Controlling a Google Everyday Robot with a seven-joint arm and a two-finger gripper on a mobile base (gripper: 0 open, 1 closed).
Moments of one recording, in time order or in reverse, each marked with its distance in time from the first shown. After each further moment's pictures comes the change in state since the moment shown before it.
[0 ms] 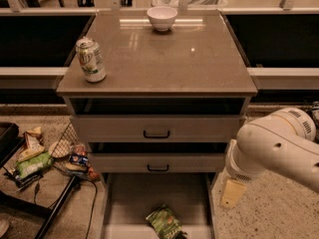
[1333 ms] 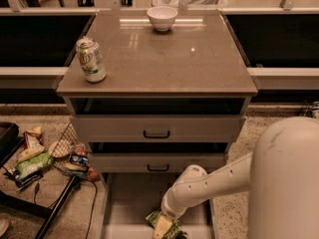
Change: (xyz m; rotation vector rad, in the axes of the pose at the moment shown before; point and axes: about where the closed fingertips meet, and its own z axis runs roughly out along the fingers) arm -0.138 0.141 0.292 -0.338 -0.189 0.090
